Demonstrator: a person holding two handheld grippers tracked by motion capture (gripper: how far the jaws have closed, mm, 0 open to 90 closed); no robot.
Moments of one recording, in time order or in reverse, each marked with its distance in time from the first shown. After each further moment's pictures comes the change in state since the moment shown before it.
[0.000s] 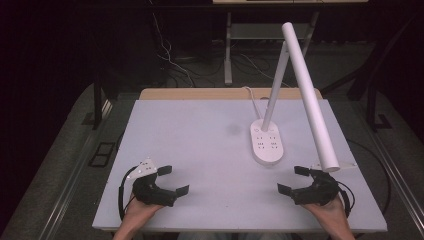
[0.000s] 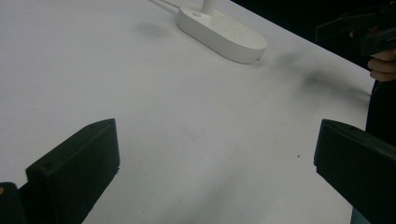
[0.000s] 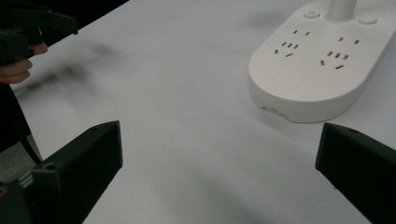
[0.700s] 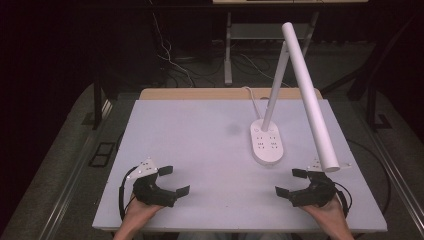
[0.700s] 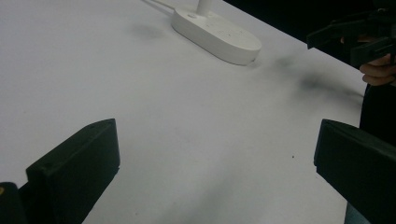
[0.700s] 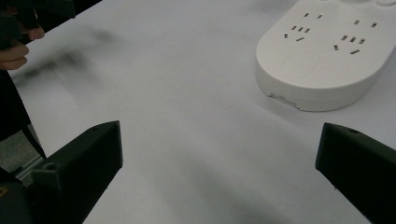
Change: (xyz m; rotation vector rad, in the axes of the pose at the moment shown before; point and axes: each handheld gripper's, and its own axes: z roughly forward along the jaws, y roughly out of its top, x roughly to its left) left arm -0.002 0.000 0.001 -0.001 -0.018 0.000; right arm 0.001 -0.002 0.005 0.046 0.006 -0.006
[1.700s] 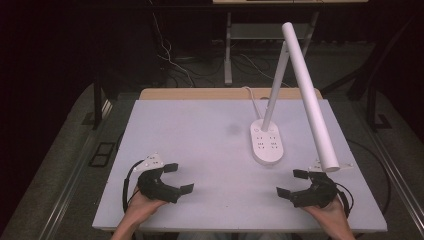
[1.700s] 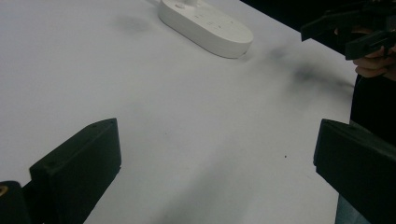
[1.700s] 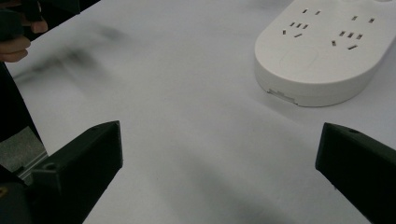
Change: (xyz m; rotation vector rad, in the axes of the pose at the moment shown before) left arm 0.001 0.018 0.012 0.073 -0.045 0.015; right arm -0.001 -0.002 -0.003 0.004 -0.001 0.011
